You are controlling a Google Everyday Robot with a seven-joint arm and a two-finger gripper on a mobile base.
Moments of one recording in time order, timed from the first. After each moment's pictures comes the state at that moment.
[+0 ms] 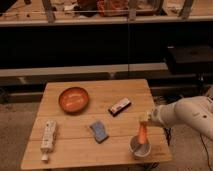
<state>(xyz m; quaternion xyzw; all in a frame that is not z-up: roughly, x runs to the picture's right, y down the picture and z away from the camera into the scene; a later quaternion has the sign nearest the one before) 0.195 0.142 0.668 -0.01 -0.25 -0.56 0.79</state>
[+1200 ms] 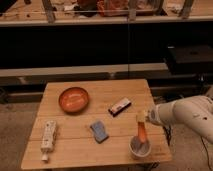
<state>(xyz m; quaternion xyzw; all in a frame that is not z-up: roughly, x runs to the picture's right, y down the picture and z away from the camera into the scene) 0.174 0.133 0.652 0.05 -0.24 -0.67 0.70</state>
